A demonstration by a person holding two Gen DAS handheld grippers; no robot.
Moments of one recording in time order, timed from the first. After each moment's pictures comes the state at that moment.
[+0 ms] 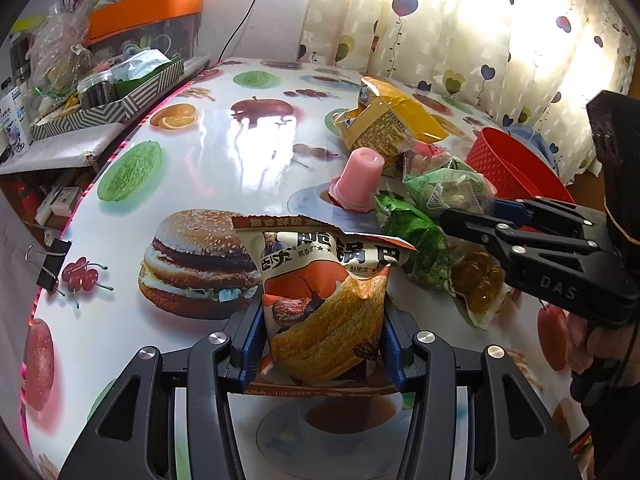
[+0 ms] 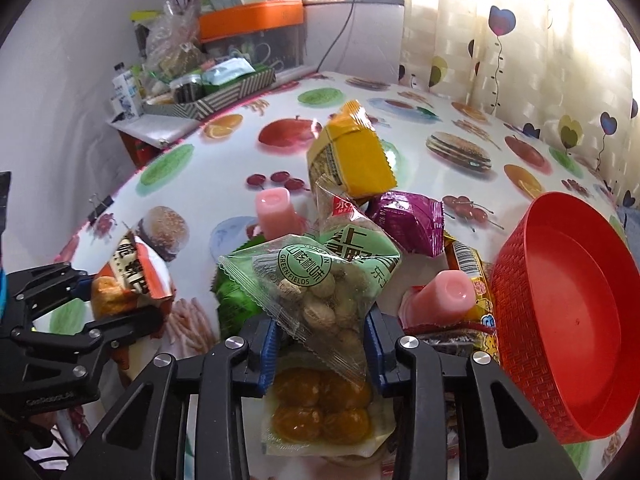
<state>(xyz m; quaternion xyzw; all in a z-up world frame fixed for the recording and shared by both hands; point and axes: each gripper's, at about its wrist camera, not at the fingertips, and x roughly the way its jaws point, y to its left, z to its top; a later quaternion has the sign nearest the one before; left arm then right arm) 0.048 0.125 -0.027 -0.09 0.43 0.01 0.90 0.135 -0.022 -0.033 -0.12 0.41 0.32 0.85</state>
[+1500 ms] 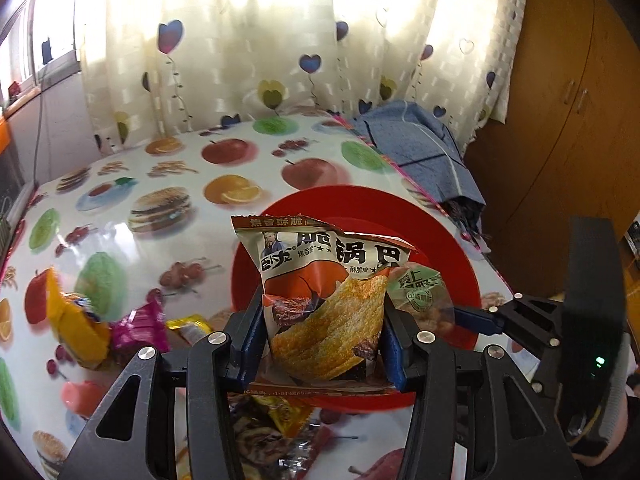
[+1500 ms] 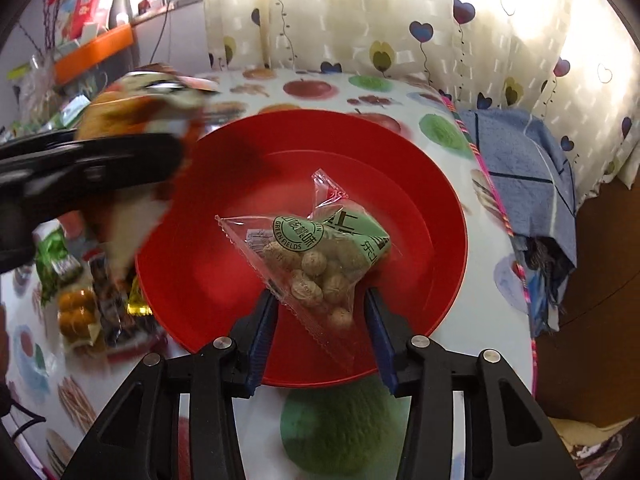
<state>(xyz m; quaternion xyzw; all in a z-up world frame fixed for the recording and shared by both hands) 0.197 -0.105 0.038 0.01 0.41 -0.20 0.89 0.165 -0.225 -0.025 -0.08 0.46 0.11 0.88</state>
